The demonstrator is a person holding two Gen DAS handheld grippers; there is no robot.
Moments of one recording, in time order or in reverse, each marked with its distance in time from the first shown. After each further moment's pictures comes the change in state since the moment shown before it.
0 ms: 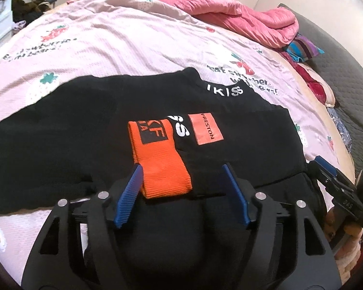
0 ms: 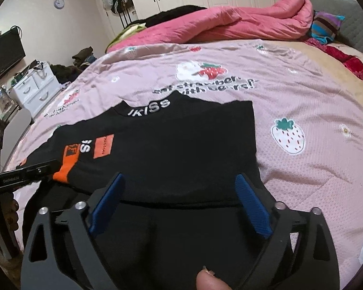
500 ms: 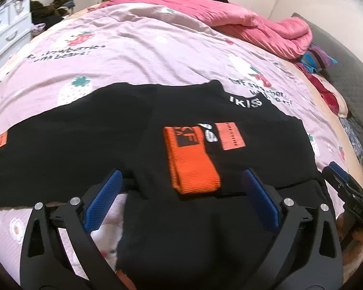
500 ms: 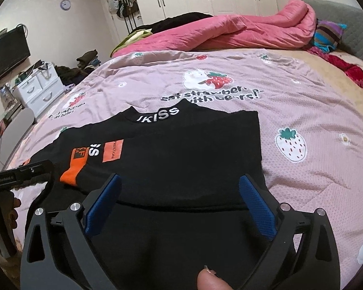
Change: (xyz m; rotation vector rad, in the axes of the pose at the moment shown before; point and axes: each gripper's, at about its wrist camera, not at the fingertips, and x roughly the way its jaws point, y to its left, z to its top) left arm -0.025 0.024 -0.003 -0.048 -0.056 0.098; right arm -0.008 0.021 0.002 -0.044 -0.033 0.000
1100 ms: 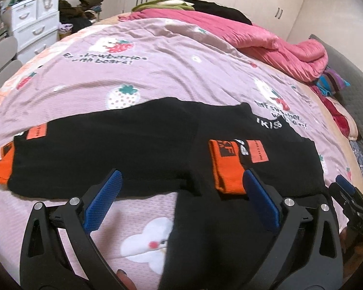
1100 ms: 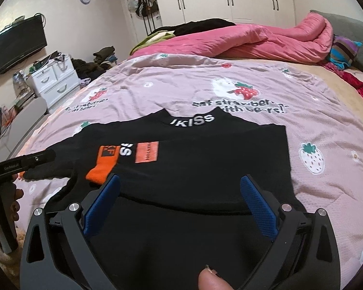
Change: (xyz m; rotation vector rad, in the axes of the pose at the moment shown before) left arm -0.041 0.045 -0.004 -0.089 -0.096 0.085; right arm -0.007 0.054 0.005 -0.083 -0.012 0.058
